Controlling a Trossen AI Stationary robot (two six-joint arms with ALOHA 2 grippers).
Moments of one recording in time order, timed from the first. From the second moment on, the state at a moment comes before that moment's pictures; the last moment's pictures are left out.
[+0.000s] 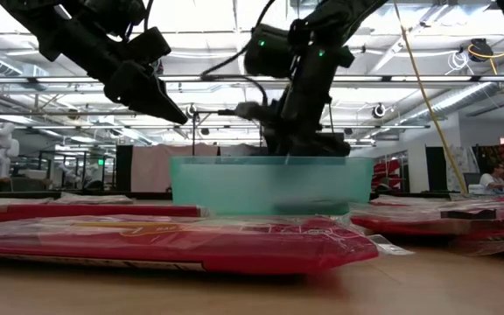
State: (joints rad) left arm 0.13 1.15 0.56 0.03 -0.13 0.22; right arm -0.11 1.91 1.29 -0.58 0.03 1.01
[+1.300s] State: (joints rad) left arm 0.07 1.15 0.52 0.06 -0.13 0.21; right arm -0.16 1.95 1.36 -0.89 0.09 1.03
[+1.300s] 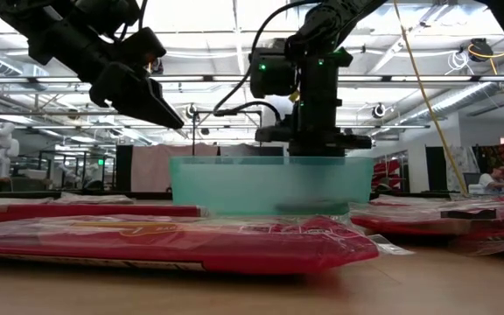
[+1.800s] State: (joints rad) left arm 0.07 1.14 0.52 0.04 -0.13 0.20; right arm -0.16 1.93 1.35 -0.94 0.14 1.01
